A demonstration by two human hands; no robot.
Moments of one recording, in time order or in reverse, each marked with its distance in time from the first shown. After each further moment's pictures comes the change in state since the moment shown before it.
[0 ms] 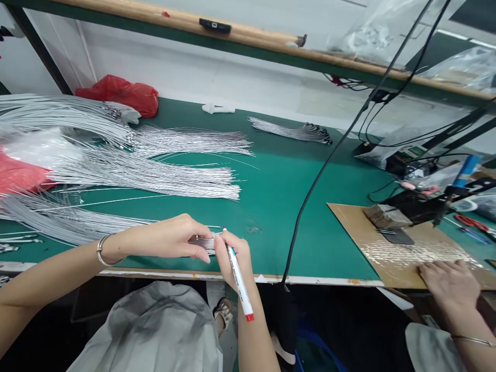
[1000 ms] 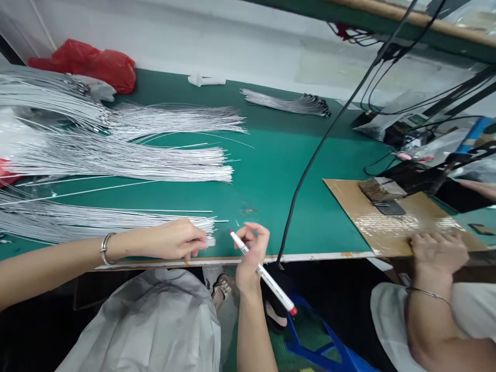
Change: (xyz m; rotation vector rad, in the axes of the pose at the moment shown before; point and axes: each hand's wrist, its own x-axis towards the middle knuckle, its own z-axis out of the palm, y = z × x) left_hand 0.024 -0.025 0.036 -0.069 -0.164 -0.067; right_hand -0.032 0.034 -0.012 0.156 0.438 0.013
